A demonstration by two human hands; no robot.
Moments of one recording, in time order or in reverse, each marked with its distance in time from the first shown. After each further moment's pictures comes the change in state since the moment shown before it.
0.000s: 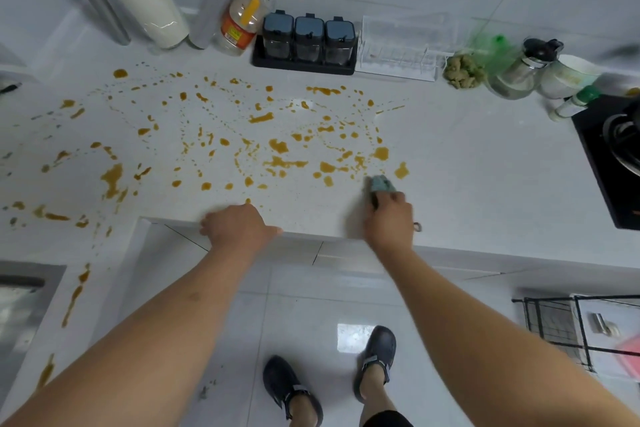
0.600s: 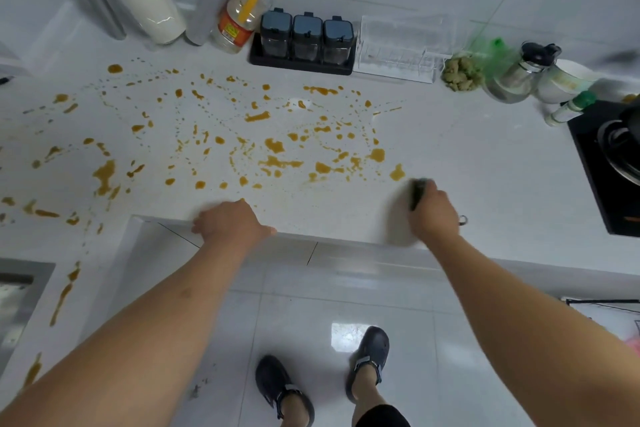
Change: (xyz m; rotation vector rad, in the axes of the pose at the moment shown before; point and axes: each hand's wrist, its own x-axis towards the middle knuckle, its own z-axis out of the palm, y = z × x) left_hand 0.005 0.002 -0.007 -0.027 -0.061 -0.021; right_hand 0.055 0.069 -0.047 -0.177 -0.050 0.062
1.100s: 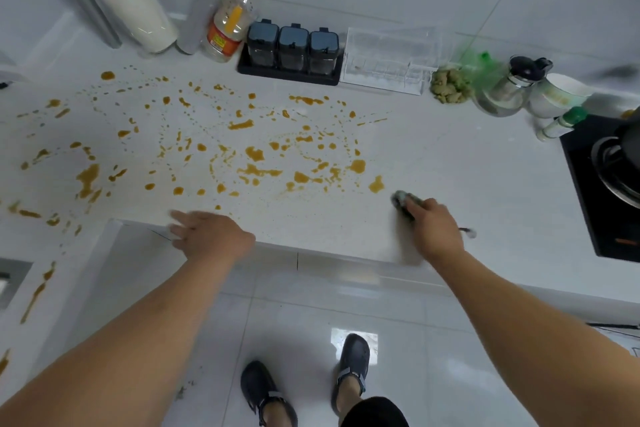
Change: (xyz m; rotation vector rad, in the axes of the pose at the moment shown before) left_hand -0.042 0.040 -0.010 -0.237 -0.108 -0.283; right_hand 0.033 0.065 -0.015 -0.135 -0.037 -0.352
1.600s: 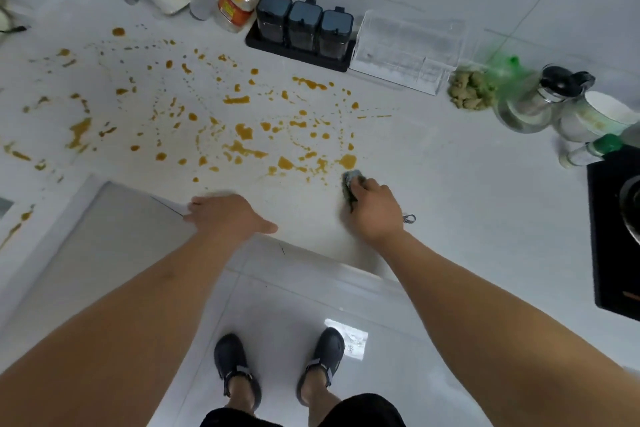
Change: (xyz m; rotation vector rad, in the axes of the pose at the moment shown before) left_hand -0.021 0.072 0.022 0.036 -0.086 -0.055; right_hand 0.048 -0.049 0.008 0.044 -0.053 -0.361
